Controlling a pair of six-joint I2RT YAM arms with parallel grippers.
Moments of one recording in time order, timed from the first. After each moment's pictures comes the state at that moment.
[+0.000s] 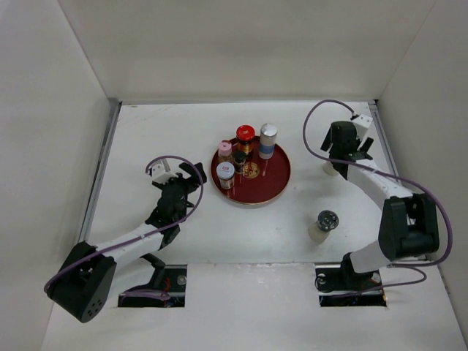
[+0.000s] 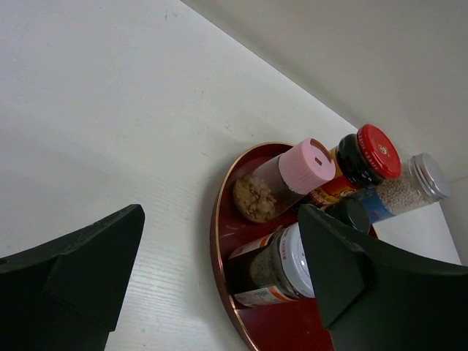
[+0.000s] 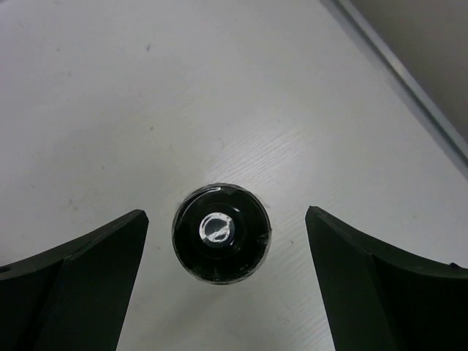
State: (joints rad) left arm -0.54 1.06 0.24 0.72 -0.58 -0.69; right arm 0.15 1.47 0.97 -0.10 0.63 0.40
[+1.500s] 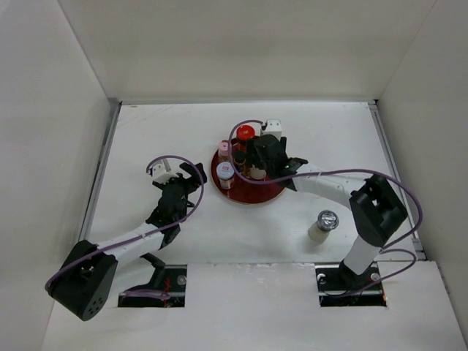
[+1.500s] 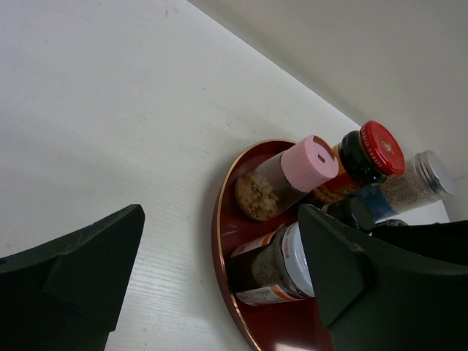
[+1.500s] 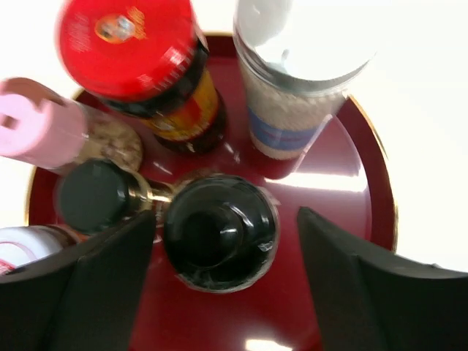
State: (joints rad) left arm -0.54 1.08 0.24 0.73 -0.57 -0.69; right arm 0.72 1.72 1.15 -0.02 0.50 0.41
